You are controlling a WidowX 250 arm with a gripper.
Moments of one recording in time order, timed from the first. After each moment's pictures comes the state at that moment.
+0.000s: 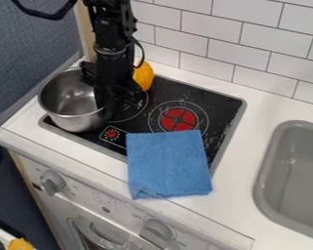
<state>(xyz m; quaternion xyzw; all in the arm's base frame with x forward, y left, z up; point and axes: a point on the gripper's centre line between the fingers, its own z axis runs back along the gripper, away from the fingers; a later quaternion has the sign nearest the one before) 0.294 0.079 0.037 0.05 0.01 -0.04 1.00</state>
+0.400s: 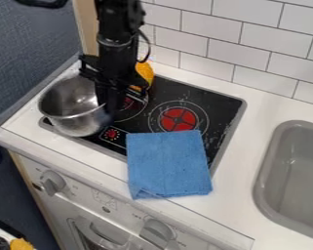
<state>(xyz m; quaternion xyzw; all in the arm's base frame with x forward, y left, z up) 0.279 0.066 0.070 0.10 0.01 -0.01 1.00</state>
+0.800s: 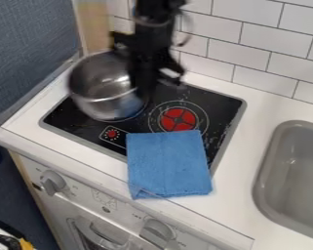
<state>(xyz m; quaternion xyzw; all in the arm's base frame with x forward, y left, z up) 0.302 0.003 0.102 0.09 -0.04 -0.08 0.99</state>
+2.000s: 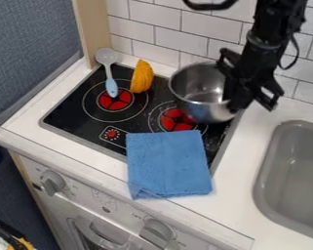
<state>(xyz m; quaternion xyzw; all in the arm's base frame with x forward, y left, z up) 0.368 -0.083 0.046 0.08 0.01 -0.22 0.97</state>
